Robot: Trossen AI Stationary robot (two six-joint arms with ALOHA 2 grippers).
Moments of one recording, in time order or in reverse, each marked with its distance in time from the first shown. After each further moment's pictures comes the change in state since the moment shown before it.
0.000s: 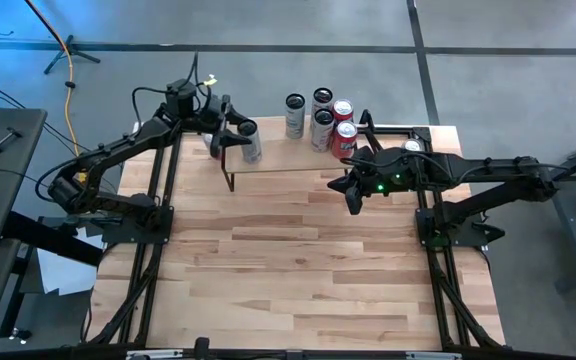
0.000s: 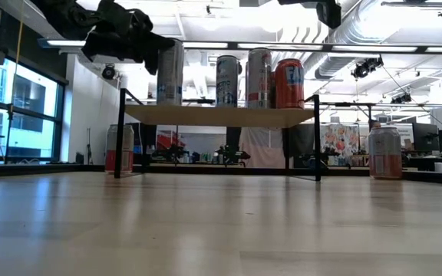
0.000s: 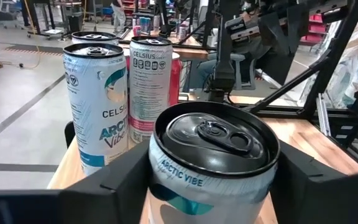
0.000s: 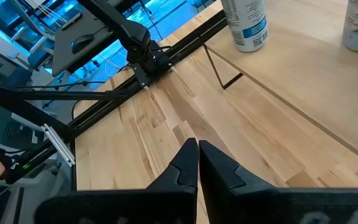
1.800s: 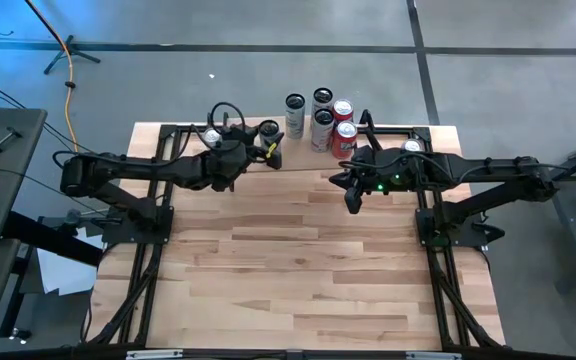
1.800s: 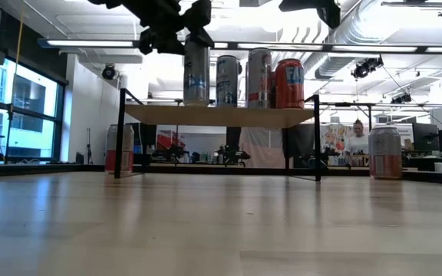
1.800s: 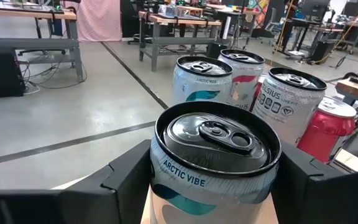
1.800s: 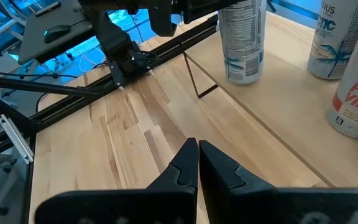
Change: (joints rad) left arm -0.766 0.118 0.137 0.014 -1.810 -0.438; right arm 0.000 0.000 0.000 -0.021 0.090 -0.135
